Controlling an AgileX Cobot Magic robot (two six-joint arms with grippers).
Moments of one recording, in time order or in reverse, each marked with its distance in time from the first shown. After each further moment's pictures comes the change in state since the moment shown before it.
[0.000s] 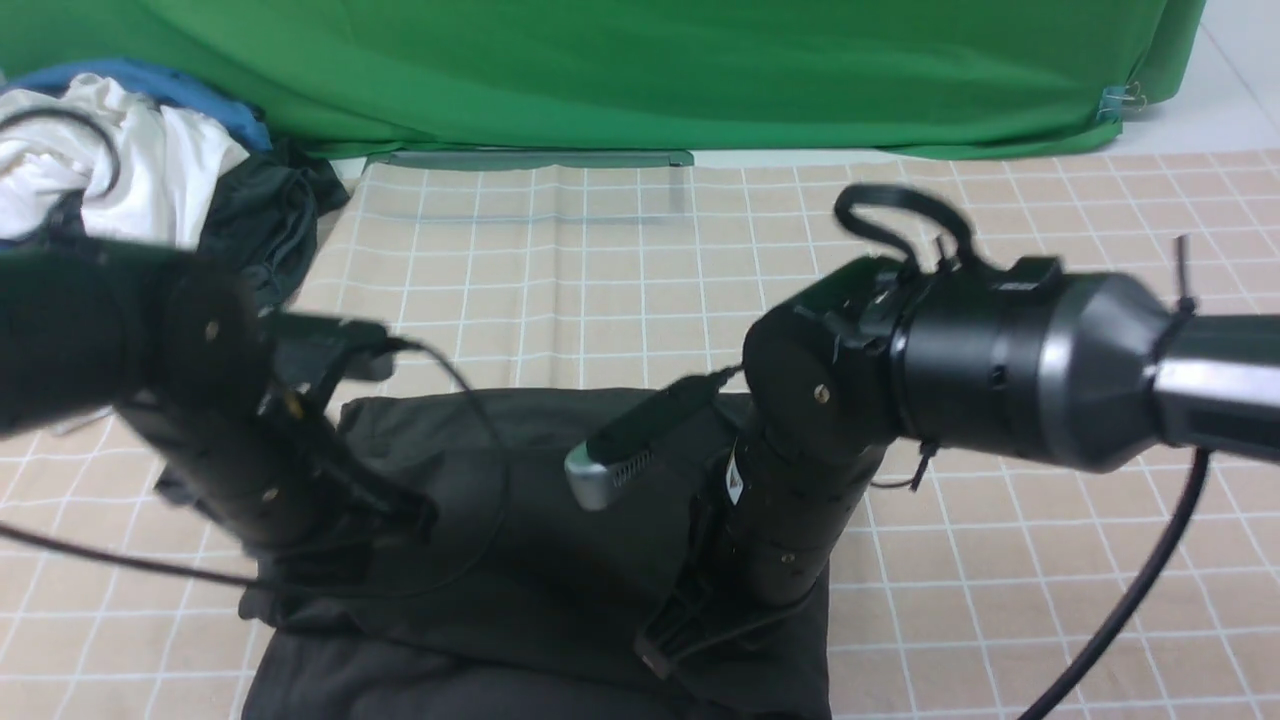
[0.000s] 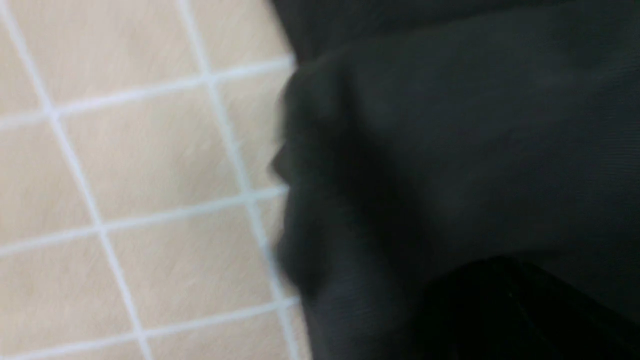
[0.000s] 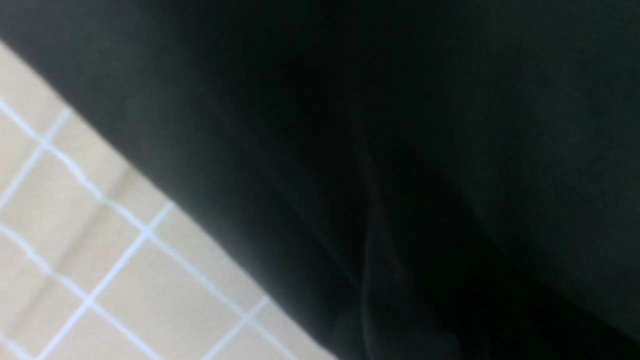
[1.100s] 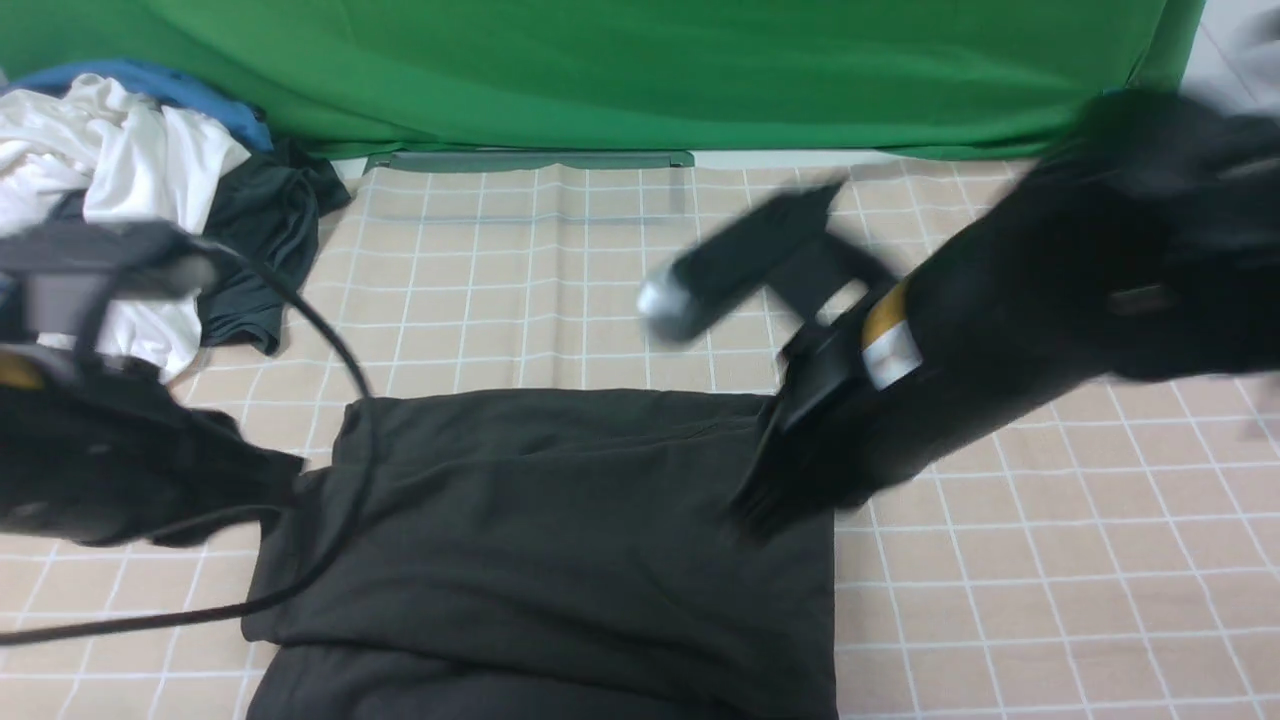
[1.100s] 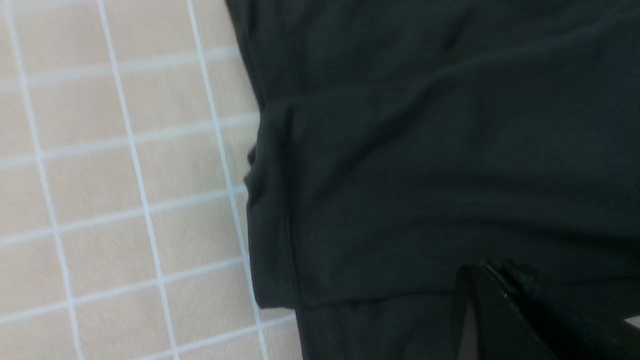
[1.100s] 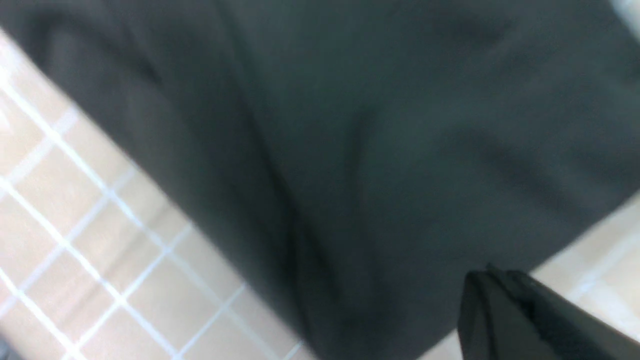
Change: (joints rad) right arm -0.003 -0.437 0.027 -0.216 -0.019 0.088; left arm 0.096 -0.595 0.035 -0.197 0.126 0.183
